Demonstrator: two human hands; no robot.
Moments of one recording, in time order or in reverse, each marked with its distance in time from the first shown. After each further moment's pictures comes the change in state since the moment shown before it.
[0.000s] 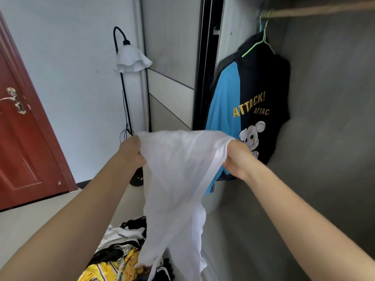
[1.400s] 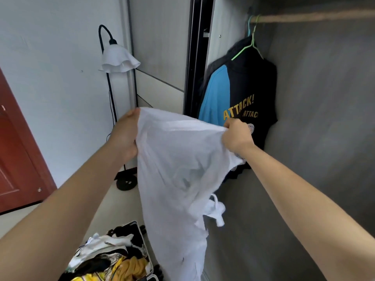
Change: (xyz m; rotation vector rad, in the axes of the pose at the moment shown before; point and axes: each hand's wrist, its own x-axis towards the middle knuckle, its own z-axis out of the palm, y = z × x) left_hand -0.038 0.029 0.037 0.103 -0.284 0.390; right_hand 0.045 -0.042 -0.025 -1.113 0.373 -0.416
